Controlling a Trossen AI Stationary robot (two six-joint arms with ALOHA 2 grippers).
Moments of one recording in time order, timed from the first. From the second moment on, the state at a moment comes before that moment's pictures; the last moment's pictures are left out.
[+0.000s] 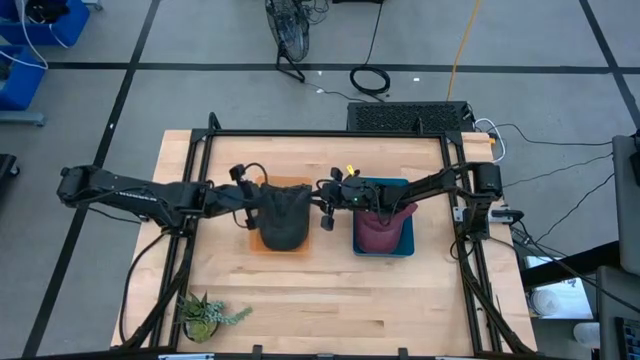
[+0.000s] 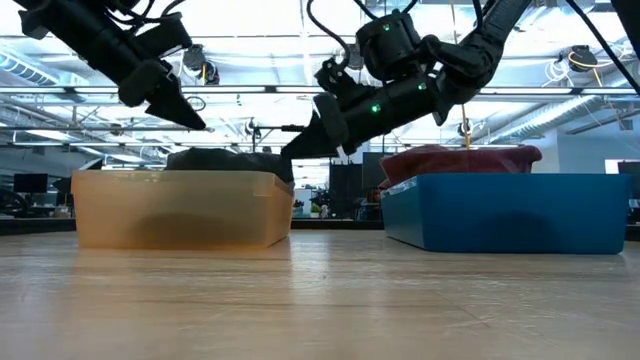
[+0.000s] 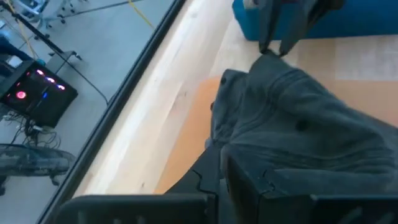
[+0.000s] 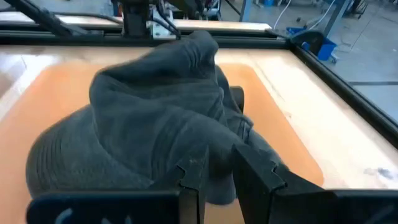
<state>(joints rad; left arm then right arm) -0.04 0.95 0.54 -0.23 -0.50 0.05 -0.10 1.86 0.93 0.62 0.08 -0.05</state>
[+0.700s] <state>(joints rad) 0.00 1.17 0.54 -0.21 -0.50 -0.01 -0.11 1.91 0.92 0.71 0.08 -0.04</state>
